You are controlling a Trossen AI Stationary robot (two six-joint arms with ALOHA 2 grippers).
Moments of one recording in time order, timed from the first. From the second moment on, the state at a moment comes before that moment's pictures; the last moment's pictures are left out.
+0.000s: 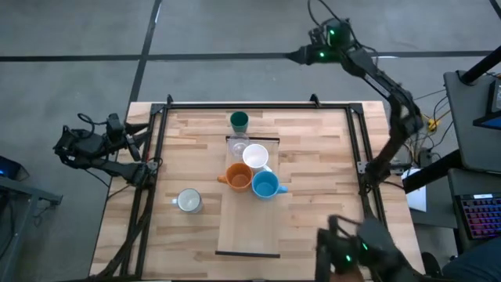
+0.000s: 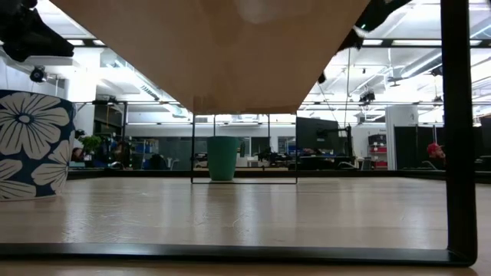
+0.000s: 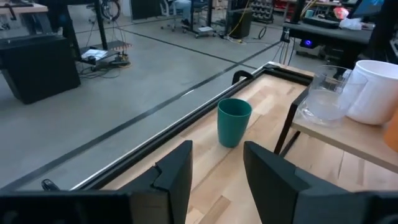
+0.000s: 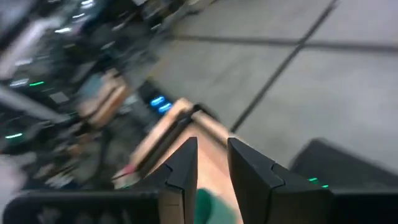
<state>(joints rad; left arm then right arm) -0.28 0.04 0.78 -1.16 -0.88 -0.36 -0.99 1.69 1.64 -0.34 -0.66 0.46</state>
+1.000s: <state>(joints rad) -0.28 0.04 0.78 -1.17 -0.90 -0.39 -0.88 2.16 2.35 -1.27 -0.52 0.07</state>
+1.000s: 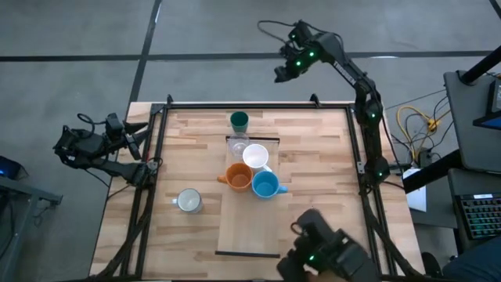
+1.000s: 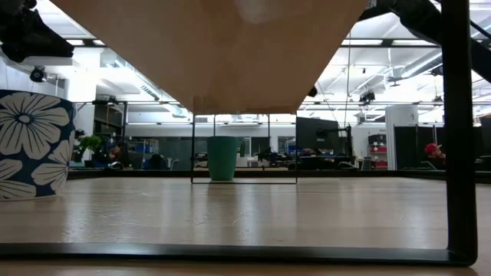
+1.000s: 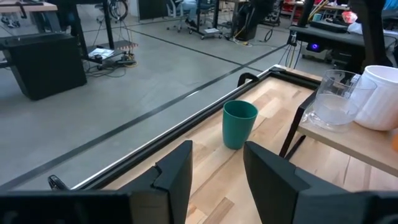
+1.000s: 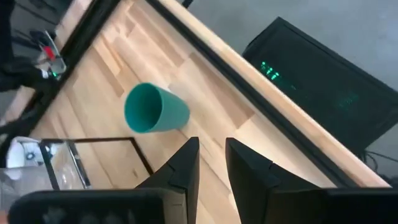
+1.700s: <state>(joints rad) -0.28 0.04 0.78 -1.17 -0.90 -0.39 -0.66 2.16 2.35 -1.23 -0.28 0.16</state>
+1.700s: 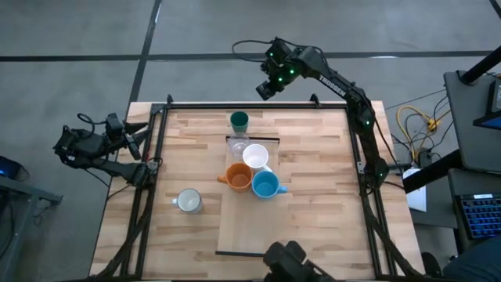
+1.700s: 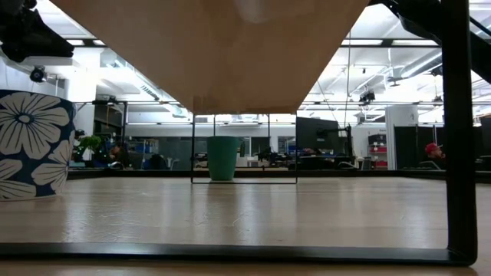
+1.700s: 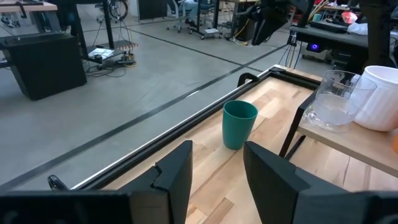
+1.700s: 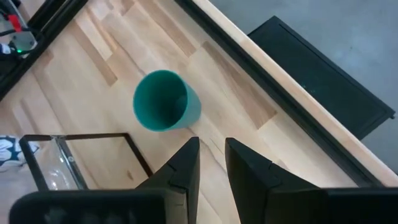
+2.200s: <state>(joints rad) -0.28 0.04 0.78 -1.17 -0.90 -0.39 -0.56 2.24 2.34 -1.22 -0.25 0.14</state>
